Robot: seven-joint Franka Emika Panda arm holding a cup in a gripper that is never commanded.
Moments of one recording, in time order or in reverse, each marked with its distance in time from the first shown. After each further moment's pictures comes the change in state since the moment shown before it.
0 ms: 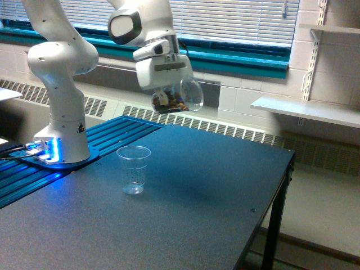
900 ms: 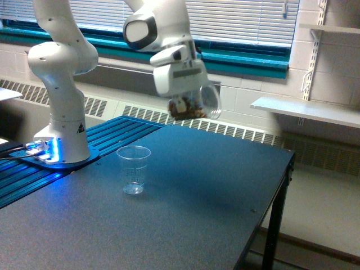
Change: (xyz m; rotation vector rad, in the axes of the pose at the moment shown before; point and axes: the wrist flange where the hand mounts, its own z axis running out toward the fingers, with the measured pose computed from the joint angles) arm 0.050 -0.046 0.015 0.025 0.010 -0.041
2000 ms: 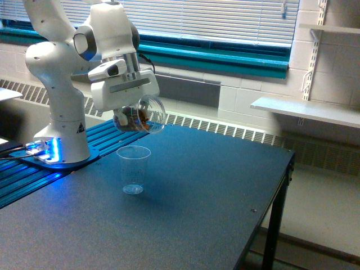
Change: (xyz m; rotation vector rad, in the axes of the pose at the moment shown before) arm -0.025 0.155 0.007 -0.012 -0.072 0.107
